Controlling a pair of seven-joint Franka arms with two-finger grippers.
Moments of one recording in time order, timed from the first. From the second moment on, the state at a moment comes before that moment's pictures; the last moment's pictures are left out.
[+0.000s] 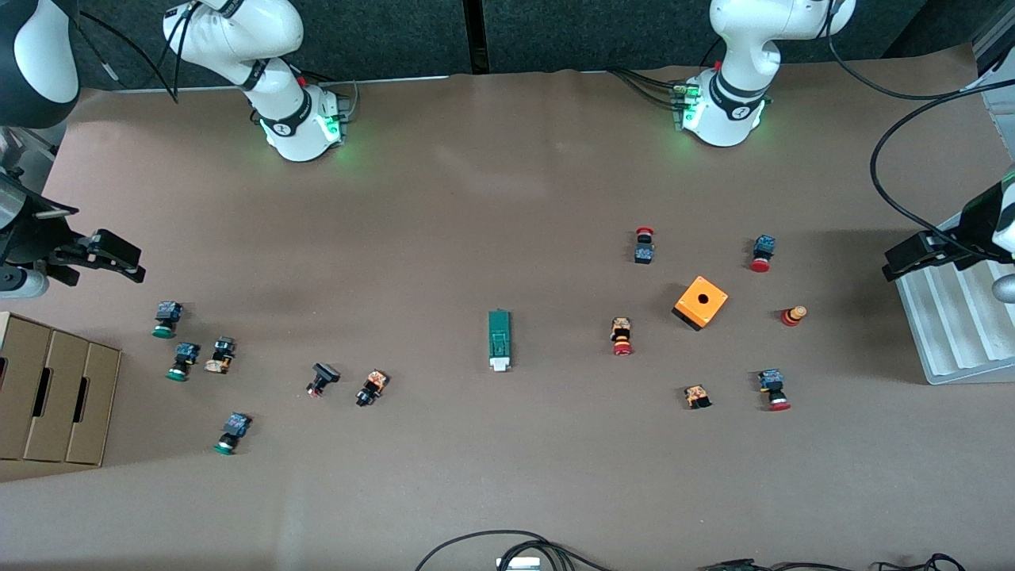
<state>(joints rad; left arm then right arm) -0.06 0.08 0.08 -1.54 0.00 1.63 -0.11 0.08 -0.04 -0.13 -1.70 -0.01 1.73 -0.05</state>
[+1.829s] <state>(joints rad) -0.10 0.17 -0.37 -1.52 0.24 1.63 -0.12 0.07 -0.03 -0.13 -1.70 -0.01 1.73 -0.05</state>
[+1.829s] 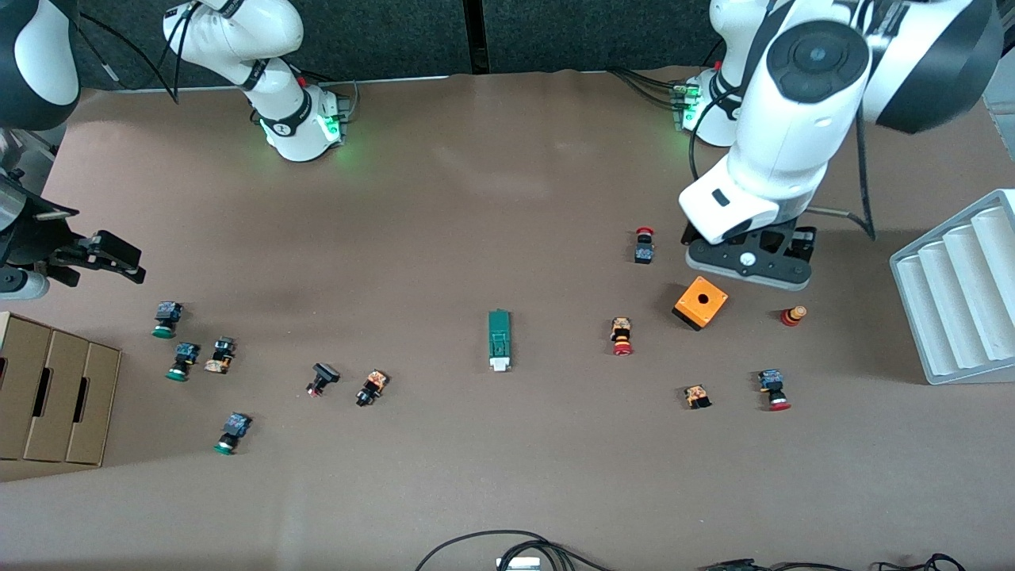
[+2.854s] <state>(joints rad) -0.27 0.19 -0.38 -1.51 0.32 1.95 -0.43 0.11 0.13 -0.12 -1.62 0.20 1.75 0.33</state>
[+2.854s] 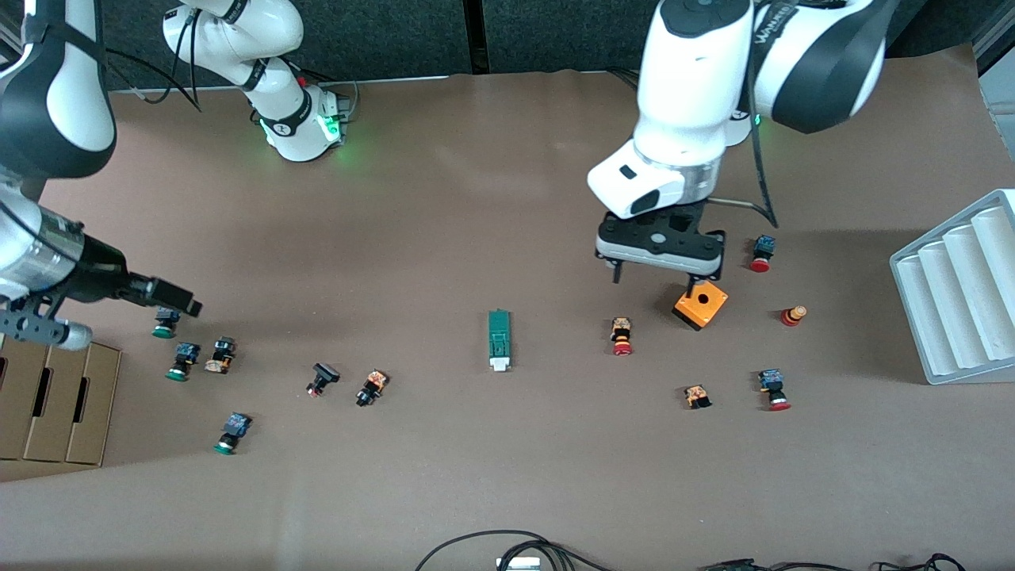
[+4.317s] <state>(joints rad) -0.69 0.37 -0.39 -1.80 1.16 2.18 -1.81 0.47 0.62 -0.11 -1.27 0.46 2.07 1.54</state>
